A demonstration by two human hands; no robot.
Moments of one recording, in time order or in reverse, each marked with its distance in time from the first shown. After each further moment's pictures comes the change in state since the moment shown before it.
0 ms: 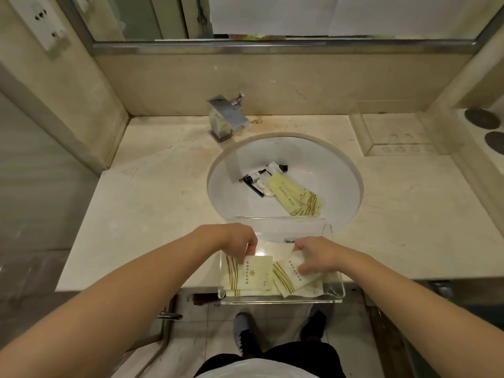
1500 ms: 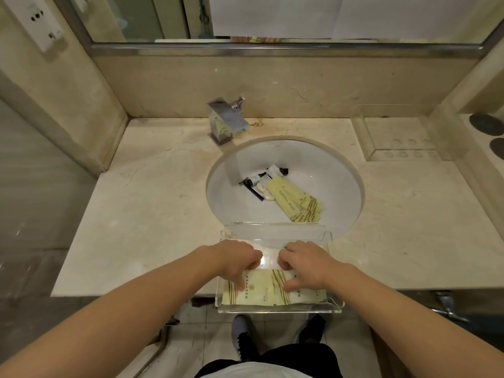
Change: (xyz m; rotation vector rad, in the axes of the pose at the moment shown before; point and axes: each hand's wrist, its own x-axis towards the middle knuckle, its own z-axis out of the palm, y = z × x) left_hand 0.004 -0.002 0.026 0.258 0.092 0.187; right_hand 0.015 -0.004 0.015 -0.429 0.142 -0.294
